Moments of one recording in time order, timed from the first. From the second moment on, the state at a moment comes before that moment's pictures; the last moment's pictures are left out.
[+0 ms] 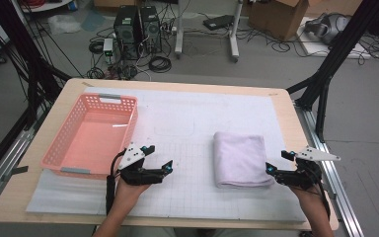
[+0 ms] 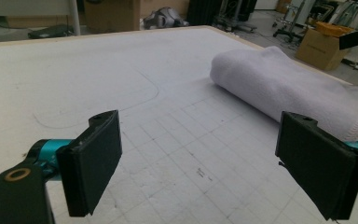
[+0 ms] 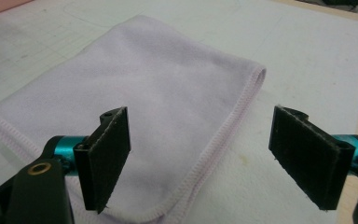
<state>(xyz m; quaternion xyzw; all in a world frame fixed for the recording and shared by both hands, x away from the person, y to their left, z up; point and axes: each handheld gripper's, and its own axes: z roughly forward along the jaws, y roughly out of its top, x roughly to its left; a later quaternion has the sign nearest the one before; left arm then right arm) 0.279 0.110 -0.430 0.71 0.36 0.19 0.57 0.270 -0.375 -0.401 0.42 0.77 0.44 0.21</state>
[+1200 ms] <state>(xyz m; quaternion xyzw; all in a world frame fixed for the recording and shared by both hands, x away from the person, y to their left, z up) 0.295 0.092 -0.434 0.74 0.36 0.15 0.55 0.267 -0.382 -0.402 0.41 0.78 0.42 0.21</state>
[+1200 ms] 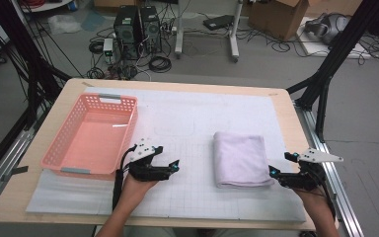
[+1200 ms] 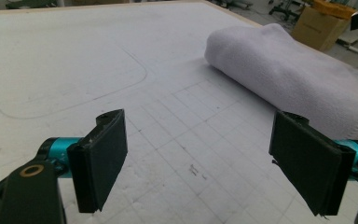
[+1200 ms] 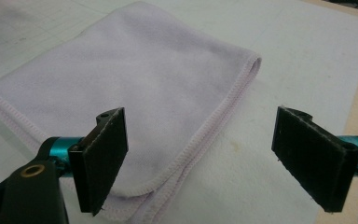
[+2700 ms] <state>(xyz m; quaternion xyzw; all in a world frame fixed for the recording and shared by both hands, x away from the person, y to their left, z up) 0.349 -0.055 -0.445 0.78 0.38 -0.02 0.49 0.271 -0.380 -0.406 0.40 0.79 0.42 0.20</state>
